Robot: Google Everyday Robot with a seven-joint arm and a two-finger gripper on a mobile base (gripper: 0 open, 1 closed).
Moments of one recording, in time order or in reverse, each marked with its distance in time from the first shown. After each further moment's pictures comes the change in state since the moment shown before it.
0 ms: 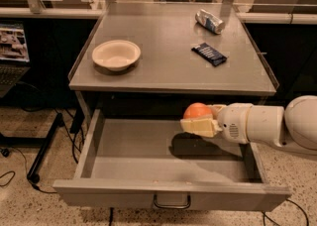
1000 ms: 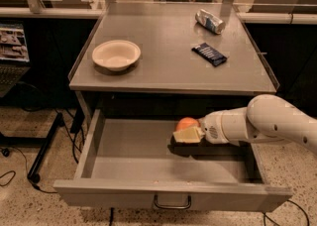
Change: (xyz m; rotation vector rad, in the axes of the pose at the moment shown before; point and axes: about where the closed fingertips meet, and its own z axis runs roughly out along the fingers) arm 0.073 -0.040 0.071 -0.010 0.224 0.079
